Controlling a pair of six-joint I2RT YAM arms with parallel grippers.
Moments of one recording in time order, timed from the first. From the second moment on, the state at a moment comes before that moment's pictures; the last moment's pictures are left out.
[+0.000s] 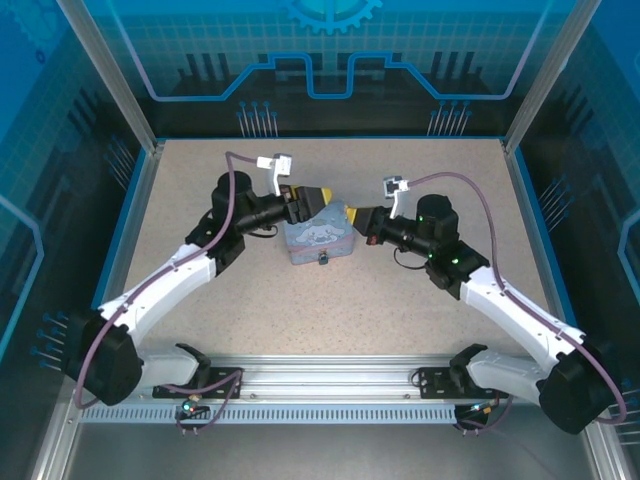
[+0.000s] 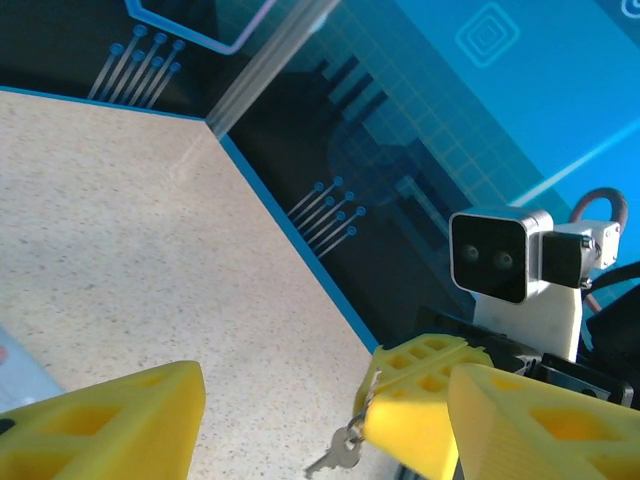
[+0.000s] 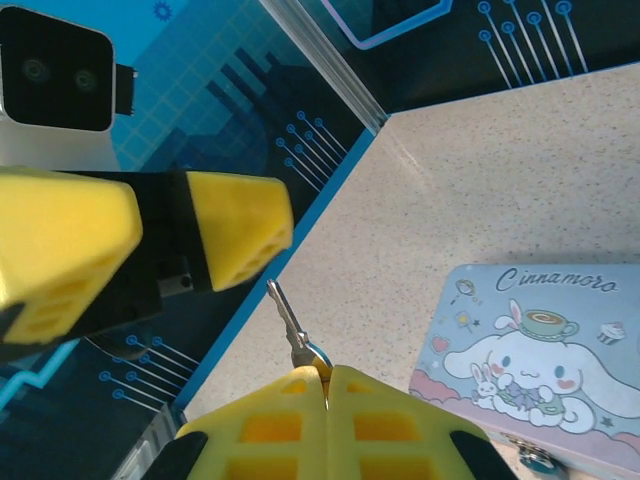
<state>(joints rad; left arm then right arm) -0.47 1.29 0.97 0.21 0.55 -0.71 0.53 1.11 0.81 0.10 -0.40 0.64</state>
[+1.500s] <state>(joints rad) -0.54 1.34 1.01 0.26 0.58 -0.72 0.41 1.19 0.76 0.43 -0.85 0.66</state>
